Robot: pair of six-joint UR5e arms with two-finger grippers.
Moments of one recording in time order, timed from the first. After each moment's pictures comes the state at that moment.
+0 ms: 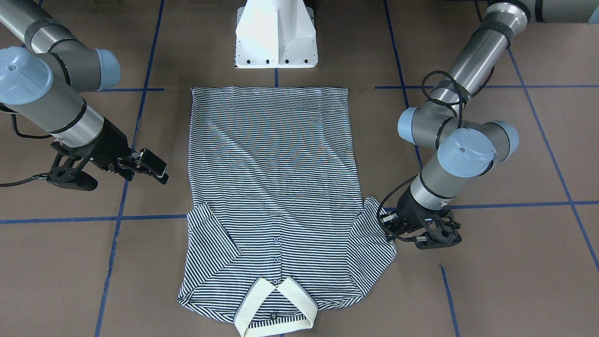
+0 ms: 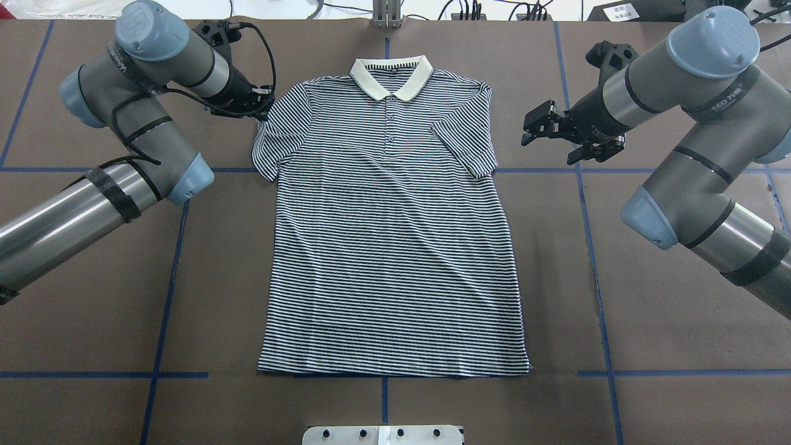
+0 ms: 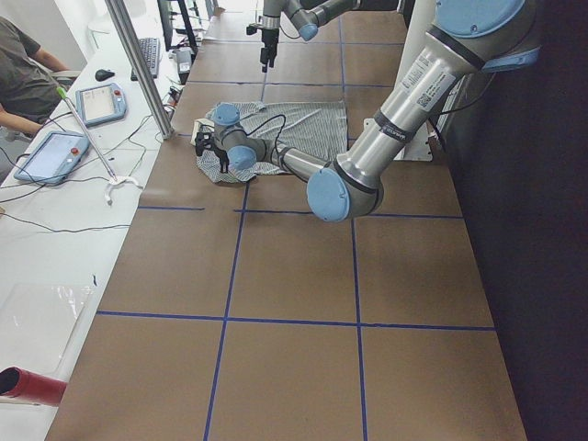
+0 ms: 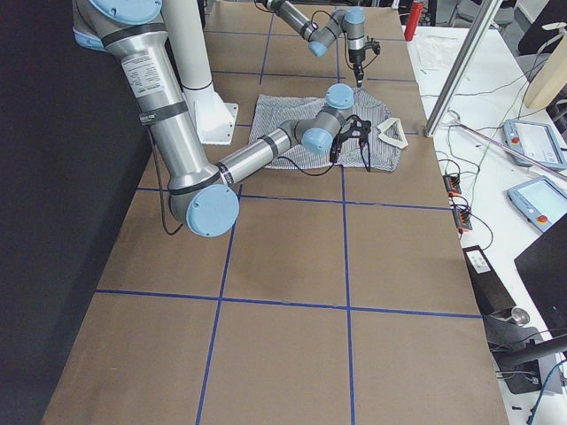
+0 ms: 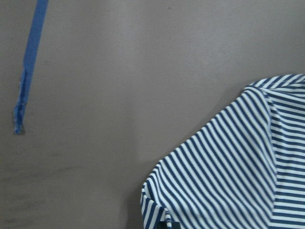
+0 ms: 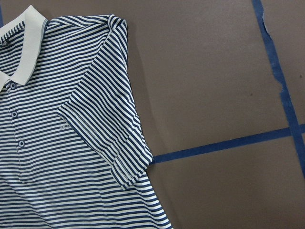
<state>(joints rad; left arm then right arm) -0.87 -2.30 -1.15 -2.21 -2.05 -1.20 0.91 -1.18 1.67 -1.15 2.21 1.31</state>
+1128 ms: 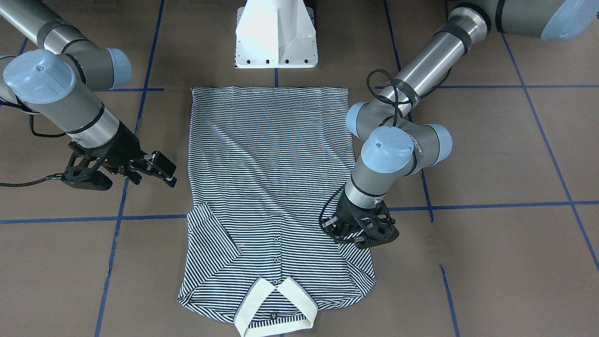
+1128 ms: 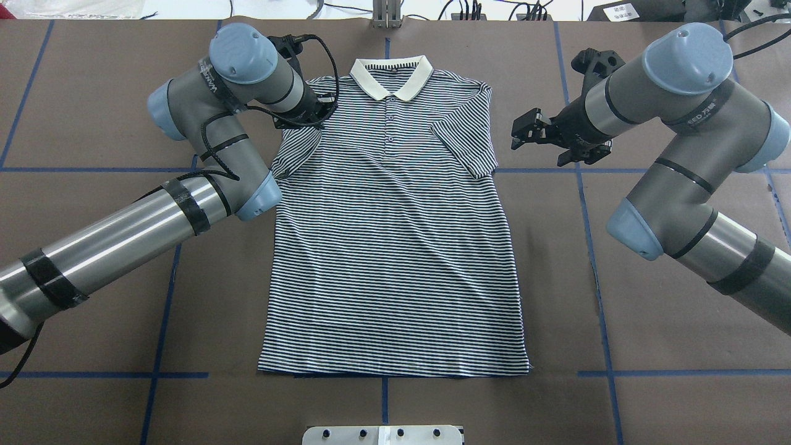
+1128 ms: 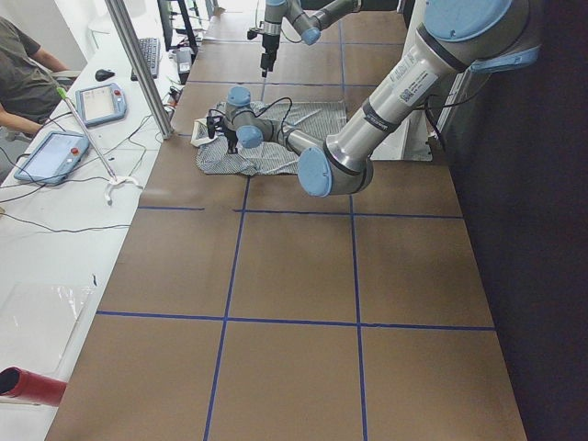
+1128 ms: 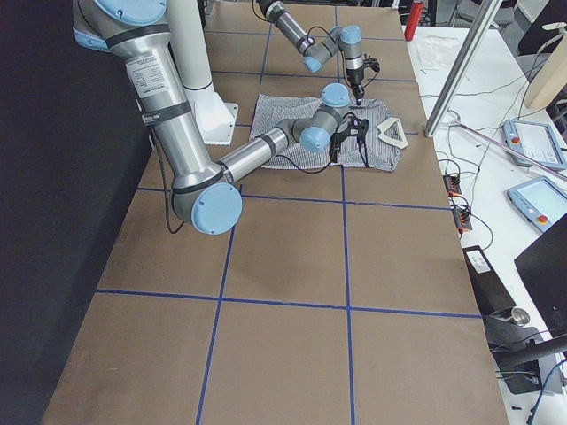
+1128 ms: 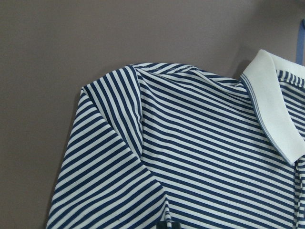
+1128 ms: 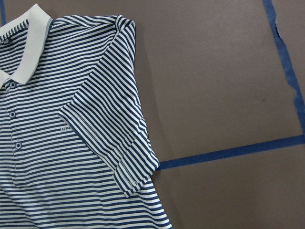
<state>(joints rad) -0.77 -2.44 -1.04 -2.20 -1.92 -1.37 0.86 -1.17 1.68 -1.15 2.12 1.30</state>
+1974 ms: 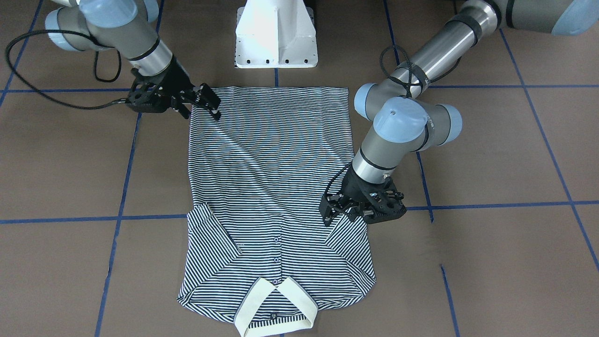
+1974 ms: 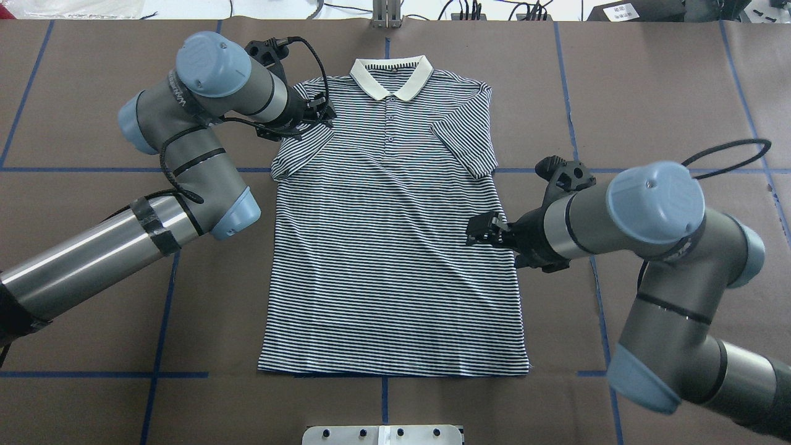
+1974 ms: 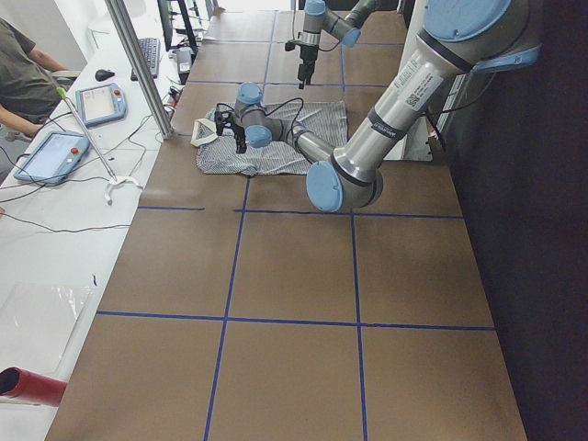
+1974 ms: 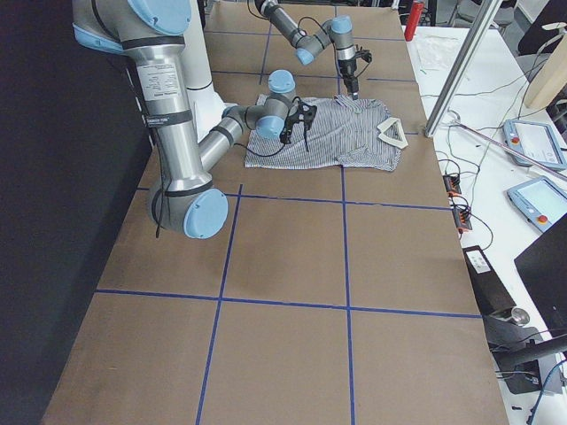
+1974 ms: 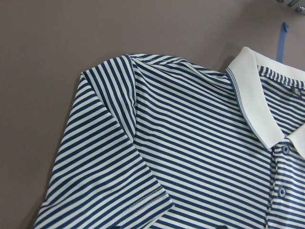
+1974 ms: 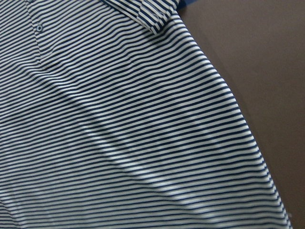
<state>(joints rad) -0.76 -2.29 -1.30 -2.19 -1.93 -1.42 0.48 -1.33 2.00 -1.18 1.84 1.71</state>
